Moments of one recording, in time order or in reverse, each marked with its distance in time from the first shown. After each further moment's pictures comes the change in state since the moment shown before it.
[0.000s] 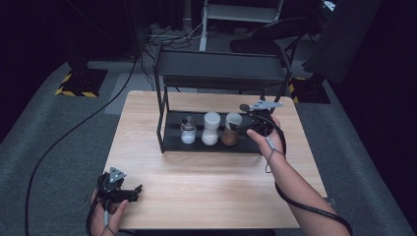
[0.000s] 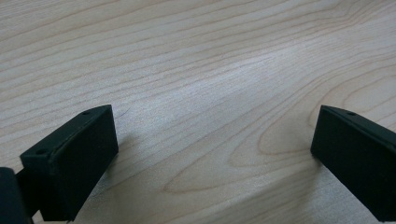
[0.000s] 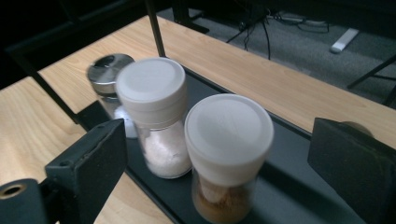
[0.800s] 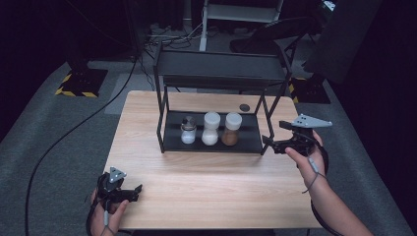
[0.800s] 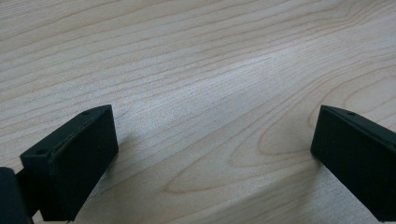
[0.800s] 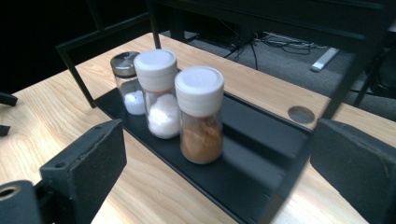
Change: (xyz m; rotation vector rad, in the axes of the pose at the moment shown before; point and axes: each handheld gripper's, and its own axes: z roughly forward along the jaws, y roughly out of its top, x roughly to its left) left arm 0.000 0.000 0.000 0.001 0.001 -0.001; right arm -0.011 -0.055 -0.110 -0.096 -0.023 -0.016
